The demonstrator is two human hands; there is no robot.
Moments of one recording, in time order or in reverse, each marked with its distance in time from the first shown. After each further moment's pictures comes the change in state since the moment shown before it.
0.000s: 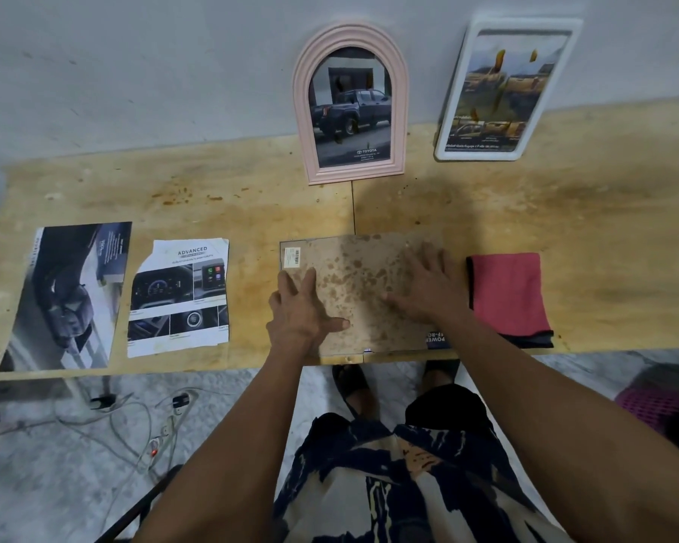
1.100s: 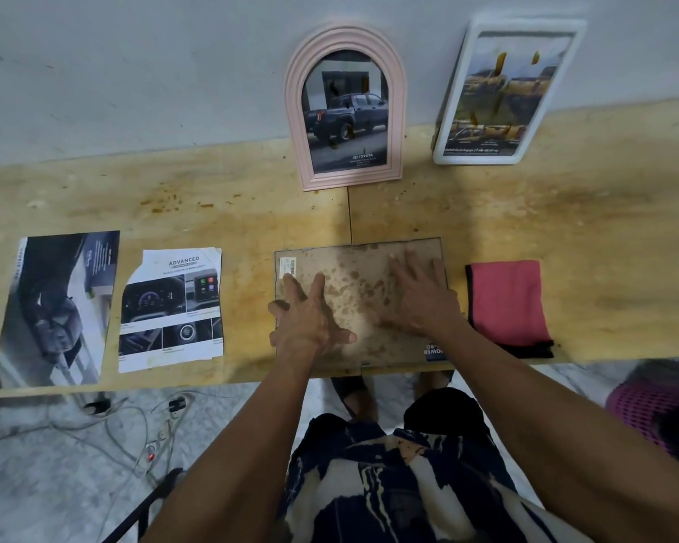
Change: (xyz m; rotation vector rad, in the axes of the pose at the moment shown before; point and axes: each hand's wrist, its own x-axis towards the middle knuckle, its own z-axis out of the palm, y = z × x) left_hand 0.007 0.024 -0.003 0.114 -0.090 -0.044; right_hand 0.009 -0.006 0.000 -0.127 -0.123 -0.040
